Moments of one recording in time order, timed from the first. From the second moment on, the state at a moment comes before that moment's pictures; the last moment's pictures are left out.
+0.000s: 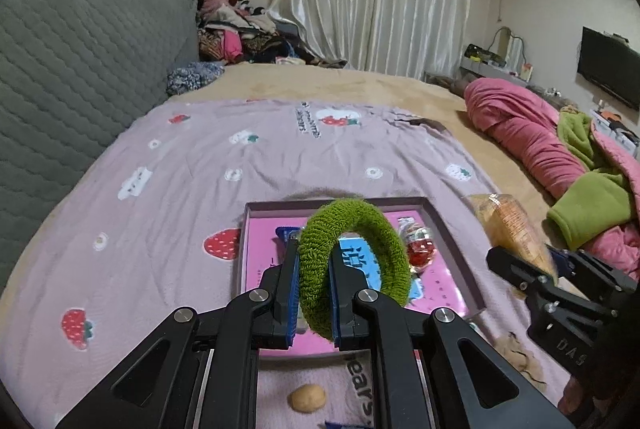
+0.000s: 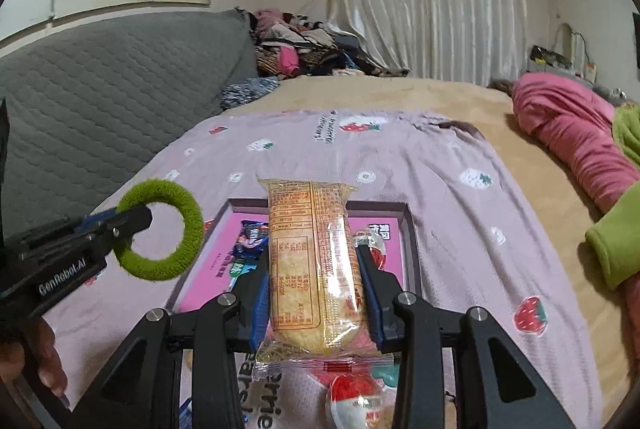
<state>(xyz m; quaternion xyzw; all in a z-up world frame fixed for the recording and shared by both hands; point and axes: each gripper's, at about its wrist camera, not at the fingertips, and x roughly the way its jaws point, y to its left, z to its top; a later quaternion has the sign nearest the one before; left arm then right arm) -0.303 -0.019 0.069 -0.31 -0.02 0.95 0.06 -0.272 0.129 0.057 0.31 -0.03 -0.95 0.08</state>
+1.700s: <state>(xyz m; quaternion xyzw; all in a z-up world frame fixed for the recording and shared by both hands) -0.370 -0.039 -0.080 -0.41 -0.06 0.91 0.06 -0.349 0.119 -0.075 0.42 0.00 -0.91 0.04</state>
